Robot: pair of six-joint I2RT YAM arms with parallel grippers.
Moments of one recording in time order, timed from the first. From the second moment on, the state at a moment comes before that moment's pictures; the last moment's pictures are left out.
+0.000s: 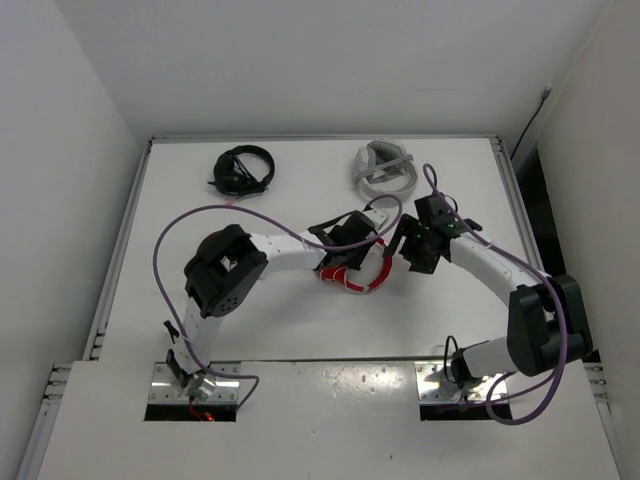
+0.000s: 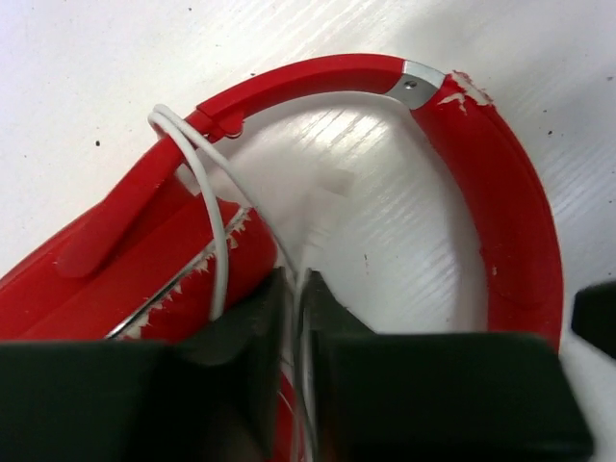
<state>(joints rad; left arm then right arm) -0.89 2.05 1.34 -0.09 -0.16 -0.19 0.29 1.43 0.81 -0.48 -0.06 0.72</state>
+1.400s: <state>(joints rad) -0.45 1.39 1.21 -0.46 -0.17 -0.07 -0.34 1.14 0.93 -0.64 -0.46 -0.12</state>
